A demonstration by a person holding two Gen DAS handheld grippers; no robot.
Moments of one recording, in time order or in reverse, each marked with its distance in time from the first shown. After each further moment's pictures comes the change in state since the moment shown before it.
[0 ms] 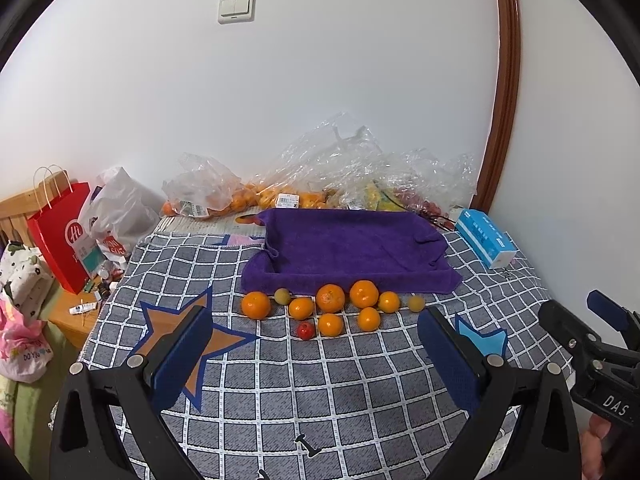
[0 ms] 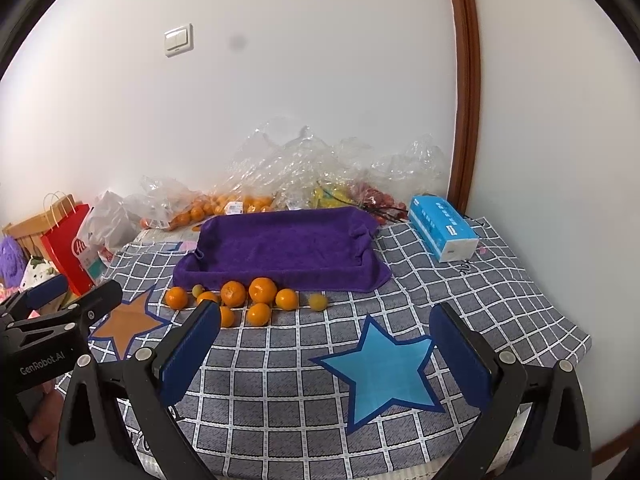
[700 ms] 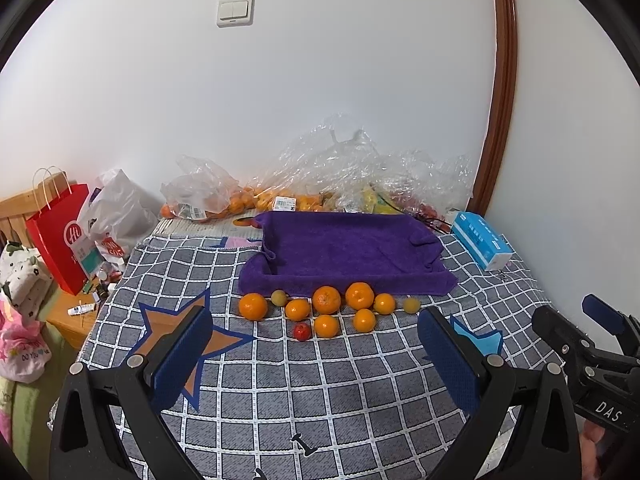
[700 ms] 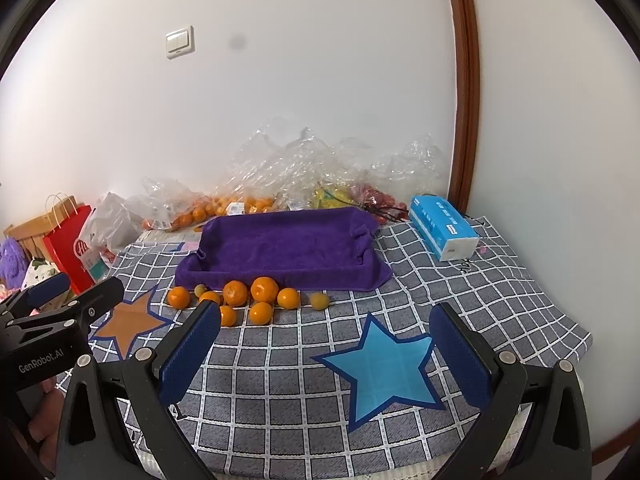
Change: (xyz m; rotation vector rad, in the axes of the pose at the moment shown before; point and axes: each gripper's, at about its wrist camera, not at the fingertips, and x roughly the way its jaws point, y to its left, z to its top) left arm -0.005 -0.004 -0.005 -0.001 -0.014 -0.010; right arm -0.001 -0.001 -0.002 -0.001 -0.002 0.005
